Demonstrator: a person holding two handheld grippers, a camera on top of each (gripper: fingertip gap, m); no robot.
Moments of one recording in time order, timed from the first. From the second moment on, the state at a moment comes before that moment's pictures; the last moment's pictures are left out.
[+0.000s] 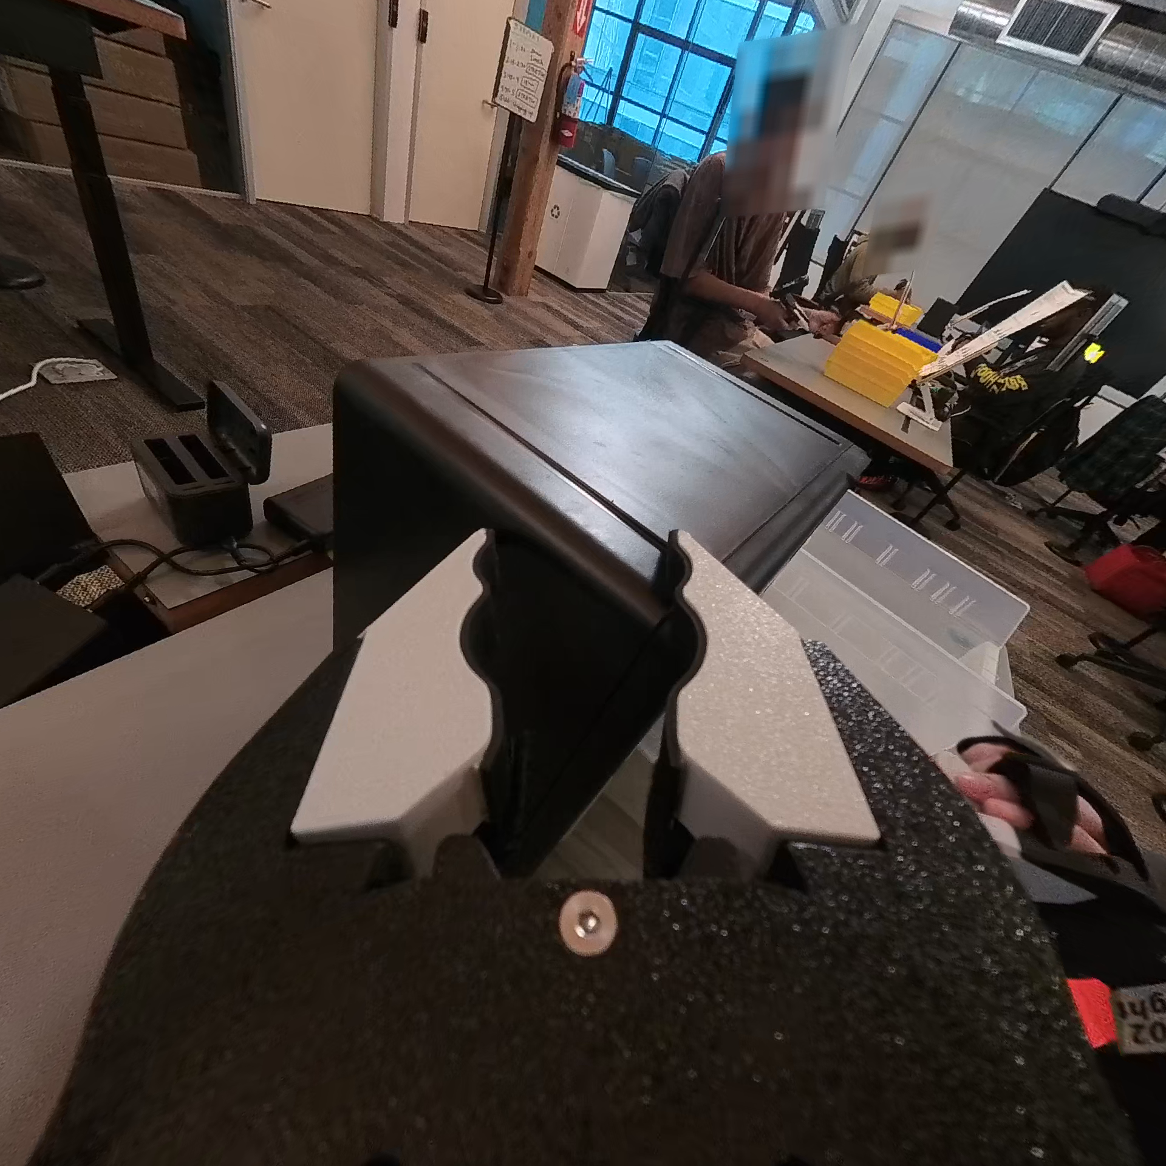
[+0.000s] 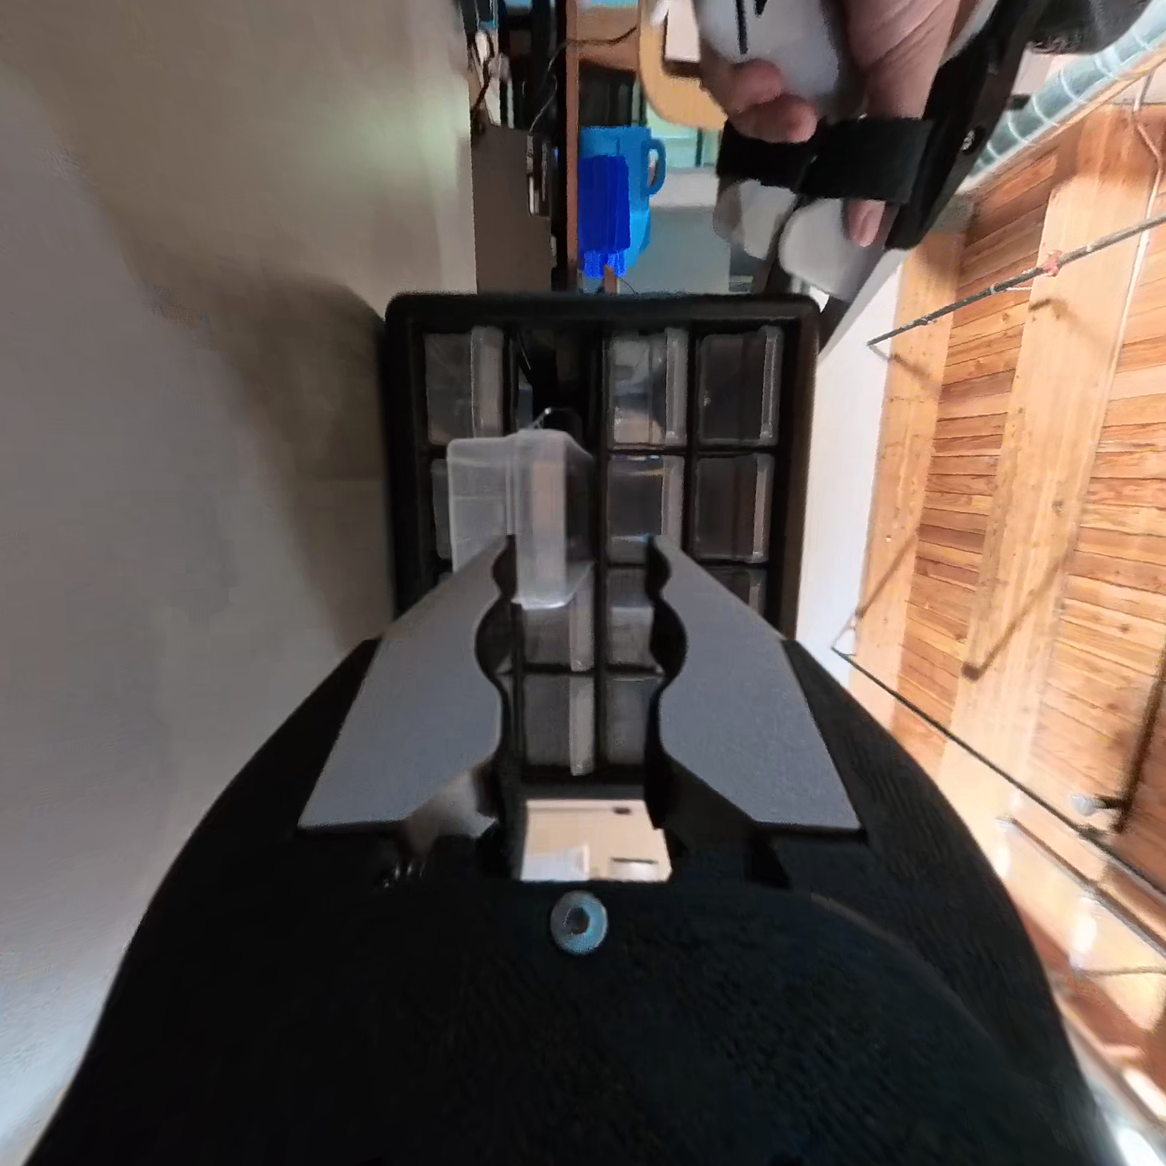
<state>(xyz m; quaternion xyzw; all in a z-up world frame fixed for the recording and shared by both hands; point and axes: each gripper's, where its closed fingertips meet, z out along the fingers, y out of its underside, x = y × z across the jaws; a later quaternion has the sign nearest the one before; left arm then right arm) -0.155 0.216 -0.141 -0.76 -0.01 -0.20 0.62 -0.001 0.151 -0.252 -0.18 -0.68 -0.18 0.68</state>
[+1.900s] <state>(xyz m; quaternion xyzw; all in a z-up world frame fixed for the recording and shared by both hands) -0.155 0.214 -0.142 -0.76 -0.01 -0.21 0.62 0.071 0.118 -0.334 -0.33 -0.85 -0.02 0.42</state>
